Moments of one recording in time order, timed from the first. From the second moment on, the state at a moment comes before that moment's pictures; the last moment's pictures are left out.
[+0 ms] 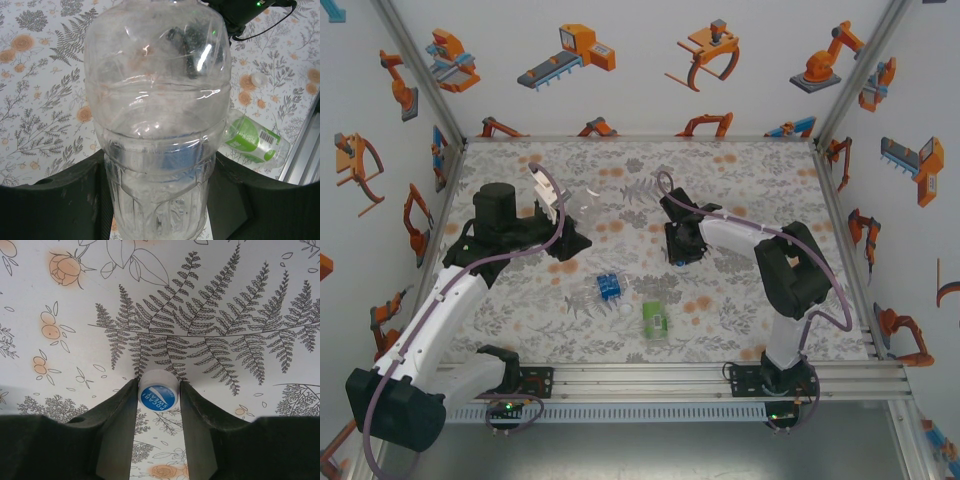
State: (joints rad) left arm -0.34 1.03 0.91 -0.37 0.65 0.22; right arm 0.60 1.85 1.19 -0.57 0.07 0.43
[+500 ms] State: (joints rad) left arm -0.36 1.04 0.91 -0.37 0.65 0.23; right arm 0.60 1.73 1.17 -0.55 0.06 0.37
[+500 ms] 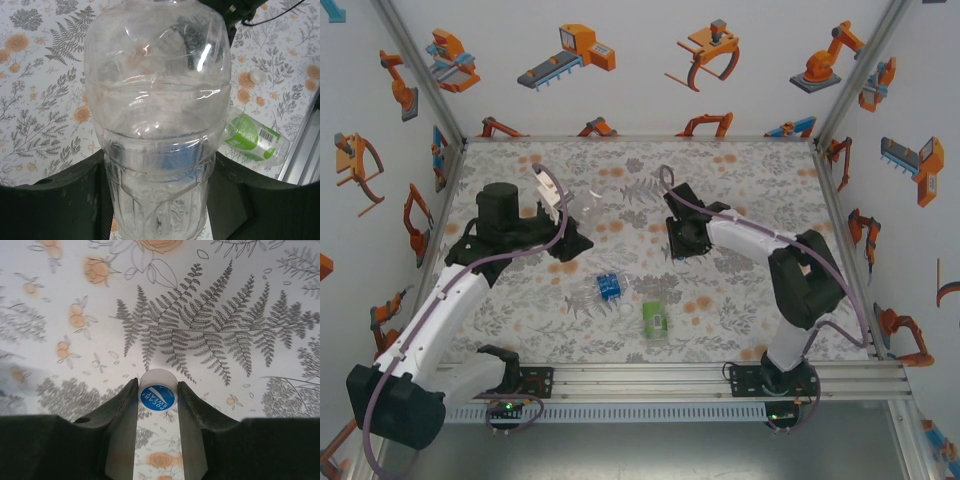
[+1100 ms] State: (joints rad) left arm -0.58 1.12 1.02 -0.62 0.64 0.46; right arm 0.61 1.15 1.01 -0.36 -0.45 -0.14
